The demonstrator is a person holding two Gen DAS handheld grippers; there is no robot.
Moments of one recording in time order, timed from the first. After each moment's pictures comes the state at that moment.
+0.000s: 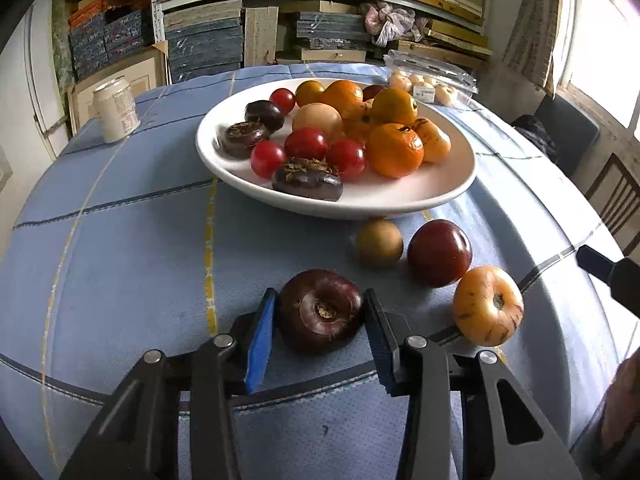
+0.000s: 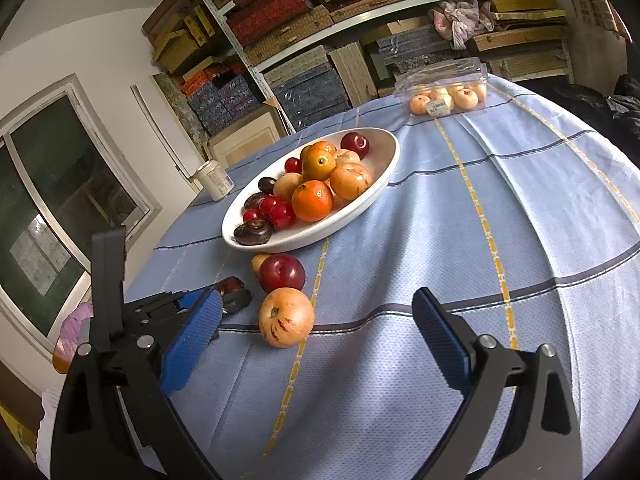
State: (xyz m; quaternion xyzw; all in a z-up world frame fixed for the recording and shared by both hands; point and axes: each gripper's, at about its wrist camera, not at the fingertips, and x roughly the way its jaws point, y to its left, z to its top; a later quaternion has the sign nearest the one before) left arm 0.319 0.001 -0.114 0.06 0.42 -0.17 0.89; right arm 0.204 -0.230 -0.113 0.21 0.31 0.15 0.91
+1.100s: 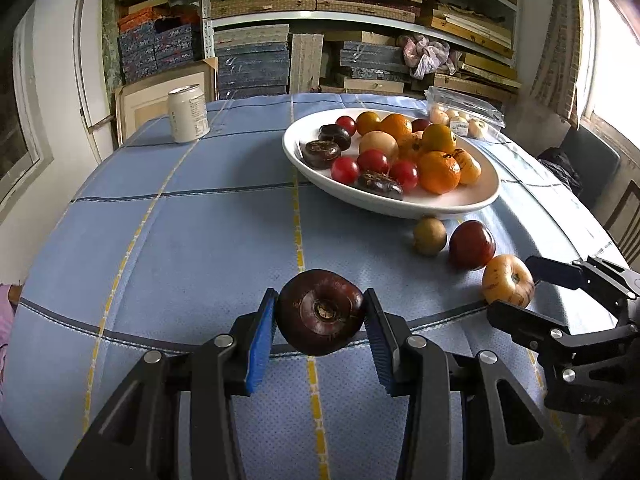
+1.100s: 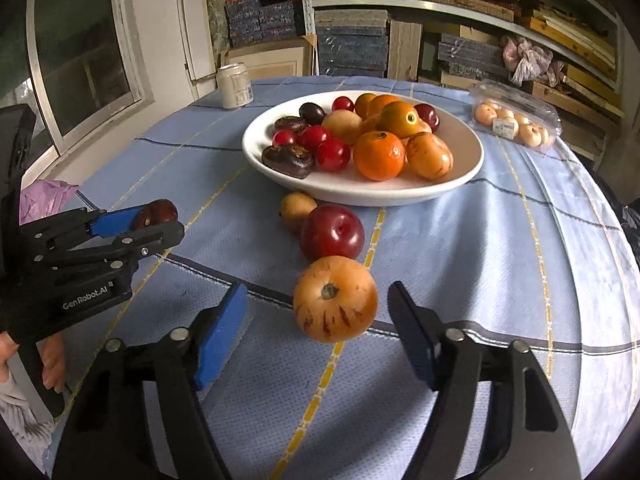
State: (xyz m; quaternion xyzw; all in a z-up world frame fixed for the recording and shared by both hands) left arm 0.279 0.044 -0.097 0.04 0.37 -0.11 0.92; right arm 0.239 -0.137 -0.130 -0.01 0.38 0.16 0.91
